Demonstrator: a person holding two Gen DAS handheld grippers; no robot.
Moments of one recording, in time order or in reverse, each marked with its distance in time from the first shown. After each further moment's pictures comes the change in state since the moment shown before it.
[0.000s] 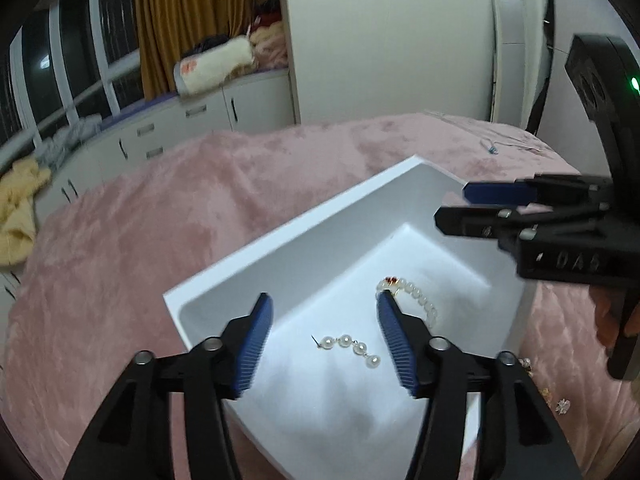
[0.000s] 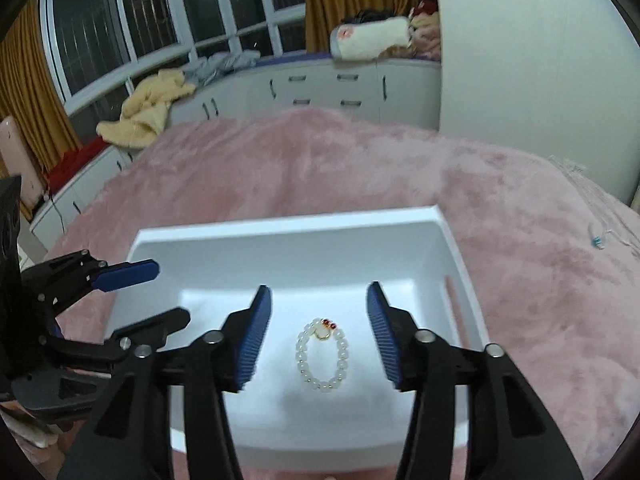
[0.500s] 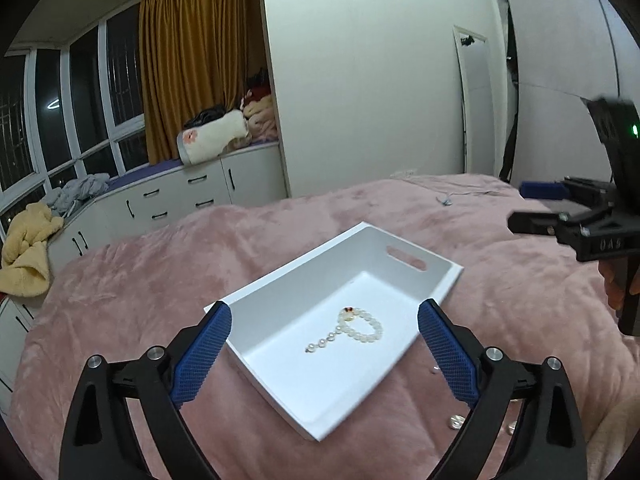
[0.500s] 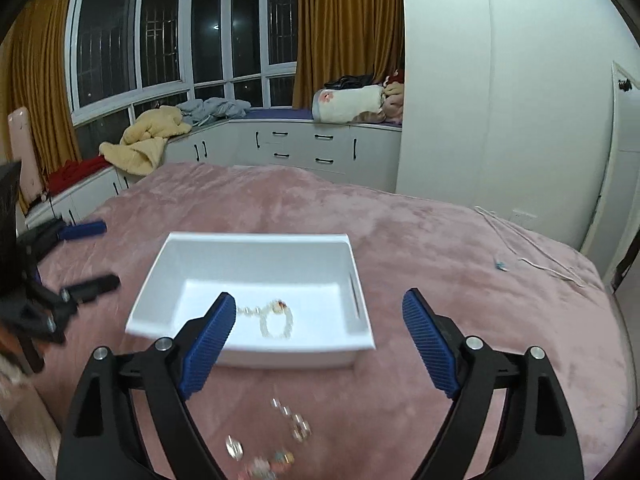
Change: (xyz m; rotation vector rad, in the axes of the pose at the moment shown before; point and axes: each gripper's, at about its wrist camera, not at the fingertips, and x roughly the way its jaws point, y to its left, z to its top) left arm -0.131 -0.032 -0.025 0.035 -0.236 -0.013; right arm -0.159 -0.021 -0.062 -0.098 -0.169 -0.125
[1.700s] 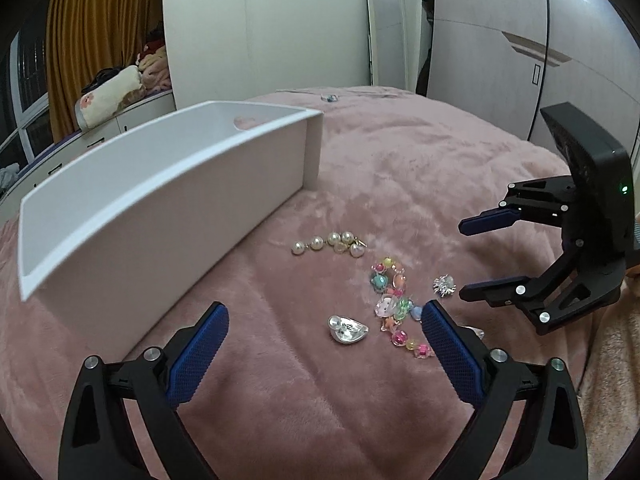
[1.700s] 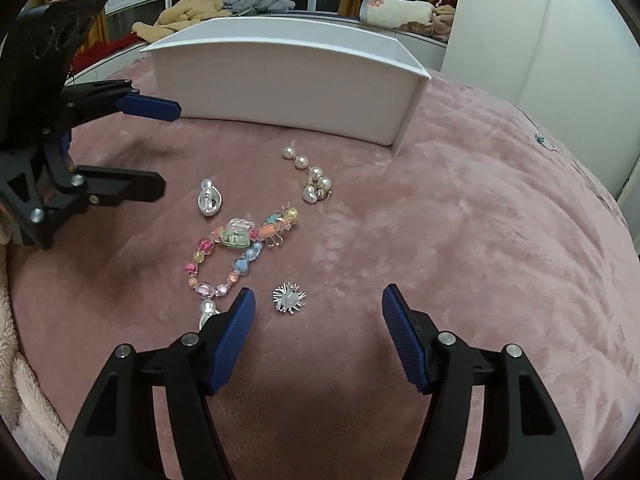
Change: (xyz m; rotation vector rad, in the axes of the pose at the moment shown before) left arm 0.079 -0.110 -0.136 0.129 0.193 -0.322; right arm 0.042 0.020 -0.200 -0.167 0.315 0.091
